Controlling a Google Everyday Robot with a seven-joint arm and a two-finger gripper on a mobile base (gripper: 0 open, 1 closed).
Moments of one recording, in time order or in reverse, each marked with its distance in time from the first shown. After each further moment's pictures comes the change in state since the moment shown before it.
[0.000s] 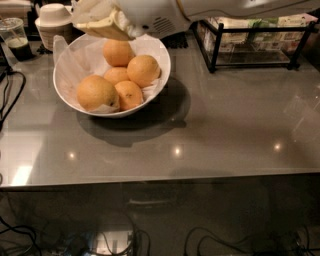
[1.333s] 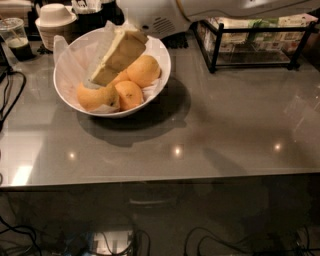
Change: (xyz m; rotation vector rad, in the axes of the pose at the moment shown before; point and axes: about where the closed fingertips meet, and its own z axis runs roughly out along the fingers) arm 0.000 0.000 0.000 0.000 0.000 0.000
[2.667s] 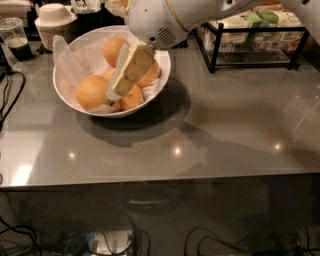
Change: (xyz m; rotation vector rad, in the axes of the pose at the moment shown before) arm 0.080 0.015 0.033 -0.261 0.093 0.194
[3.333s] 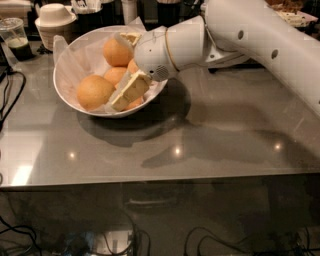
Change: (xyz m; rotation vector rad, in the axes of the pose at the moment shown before) arm 0.053 -0.005 0.050 0.027 -0.180 0.135
